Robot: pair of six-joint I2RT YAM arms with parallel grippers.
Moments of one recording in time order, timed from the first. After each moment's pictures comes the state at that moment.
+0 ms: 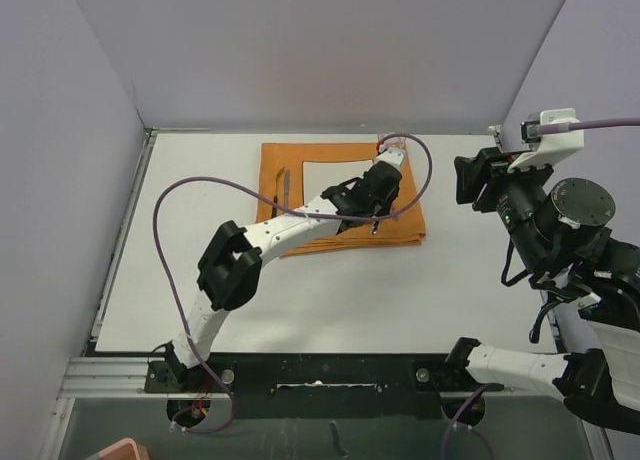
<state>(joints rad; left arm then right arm) -0.96 2.12 1.85 -0.36 -0.34 -0.39 0.90 1.01 1.84 -0.91 0.74 0.06</state>
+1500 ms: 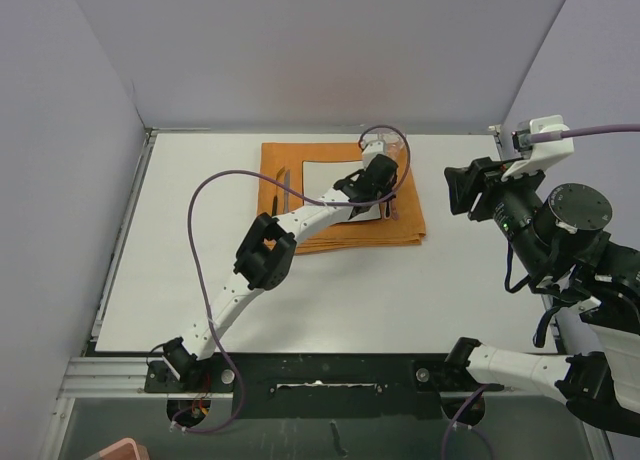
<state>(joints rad) -0.84 2.60 2.32 -0.32 -0.31 -0.74 0.90 0.98 1.80 -0.93 0.64 0.07</state>
